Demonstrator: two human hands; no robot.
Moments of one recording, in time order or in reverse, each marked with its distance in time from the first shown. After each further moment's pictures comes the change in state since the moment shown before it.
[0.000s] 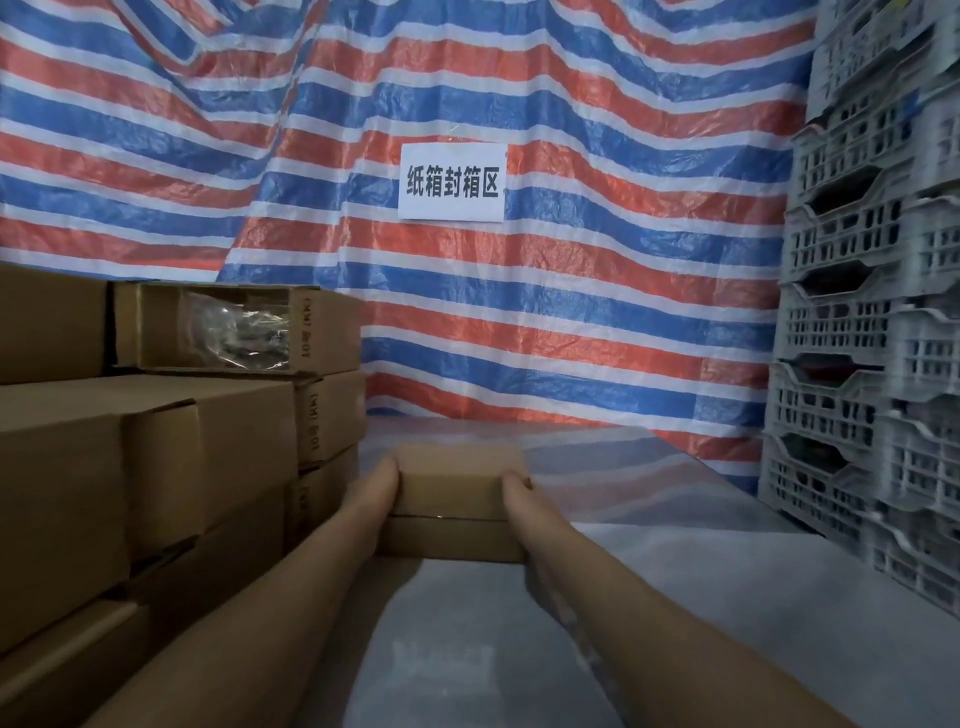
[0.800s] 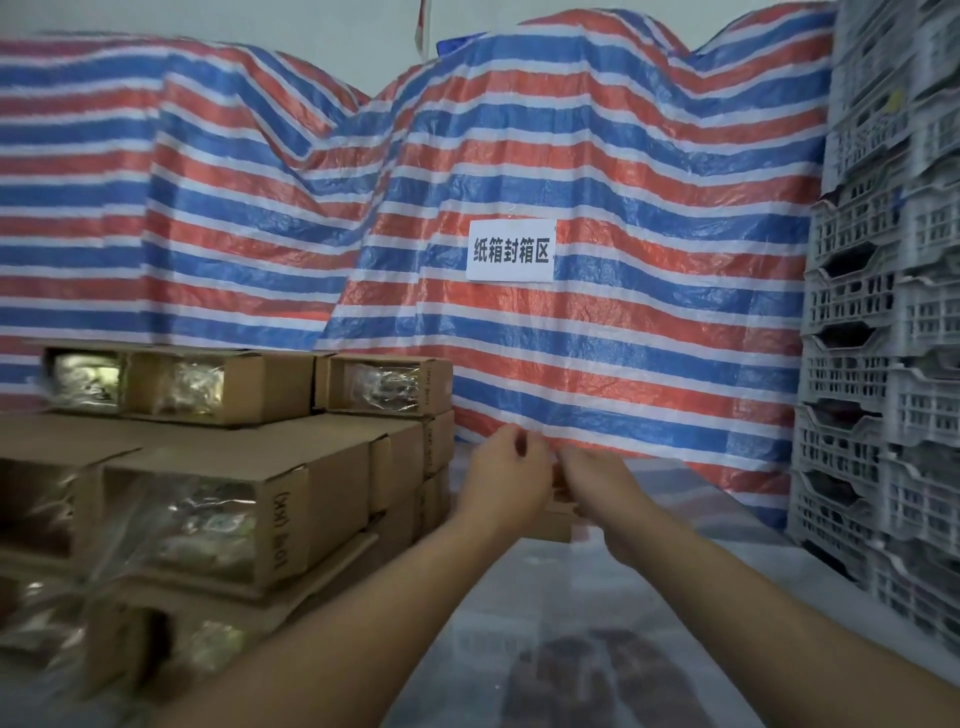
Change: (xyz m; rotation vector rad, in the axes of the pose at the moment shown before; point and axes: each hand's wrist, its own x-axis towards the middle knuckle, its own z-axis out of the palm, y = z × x) left_hand -0.285 0.094 -0.056 0.230 -0.044 0.609; right_hand -0.230 -0.101 -0.019 -0.186 0.043 -0.261
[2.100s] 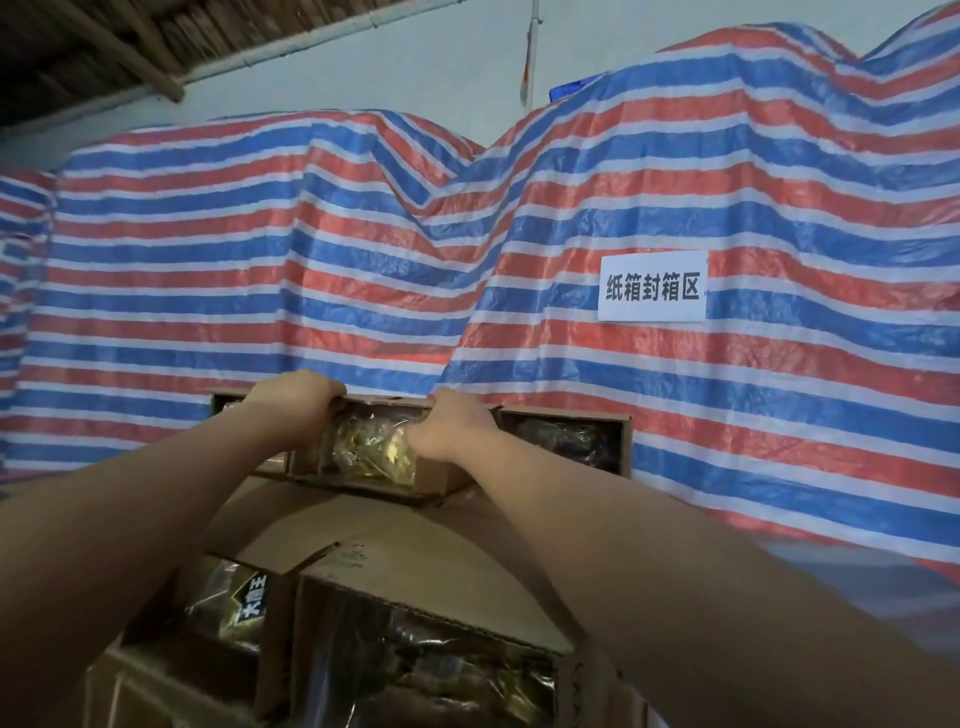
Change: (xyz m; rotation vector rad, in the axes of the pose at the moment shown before) left_hand 0.206 -0.133 -0.398 1.452 0.097 -0.013; right_hand 0.082 -0.179 0.346 -0.570 -0.268 -0.595
